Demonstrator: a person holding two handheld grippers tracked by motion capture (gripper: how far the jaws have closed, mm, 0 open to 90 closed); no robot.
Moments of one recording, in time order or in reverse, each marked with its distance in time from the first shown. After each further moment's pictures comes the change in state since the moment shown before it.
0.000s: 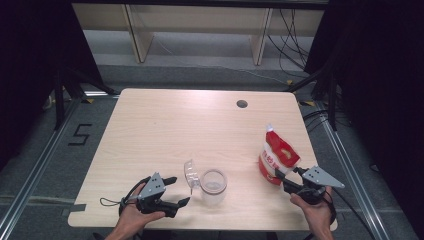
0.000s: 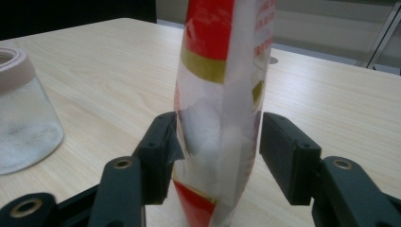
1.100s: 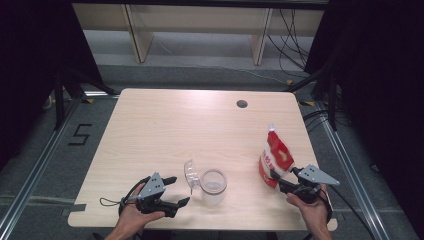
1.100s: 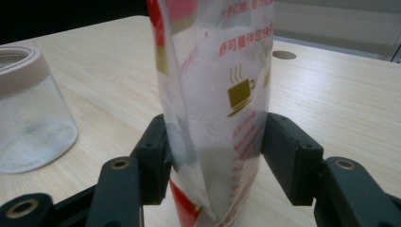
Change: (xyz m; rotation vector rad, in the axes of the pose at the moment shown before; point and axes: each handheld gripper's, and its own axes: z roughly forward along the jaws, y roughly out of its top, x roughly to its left) left arm 0.001 0.000 0.000 -0.012 -0.006 0.009; right arm 0.001 -0.002 0.010 0.008 0.047 0.011
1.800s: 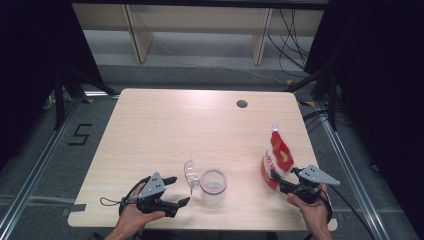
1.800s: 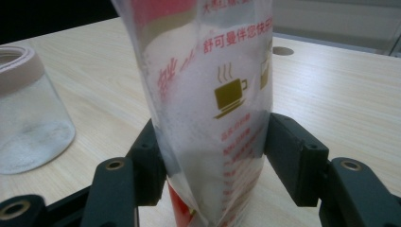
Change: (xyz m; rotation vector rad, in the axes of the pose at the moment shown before) left arm 0.000 0.000 0.001 0.010 0.007 -0.007; right arm 0.002 -0.001 -0.001 0.022 -0.011 0.054
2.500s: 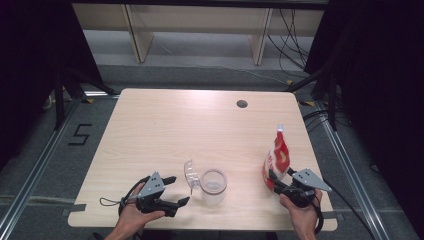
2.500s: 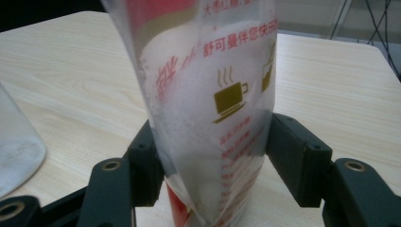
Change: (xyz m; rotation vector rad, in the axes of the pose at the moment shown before) left arm 0.001 0.000 0.000 0.000 -0.004 -0.010; right arm 0.027 0.001 0.003 0.006 -0.194 0.033
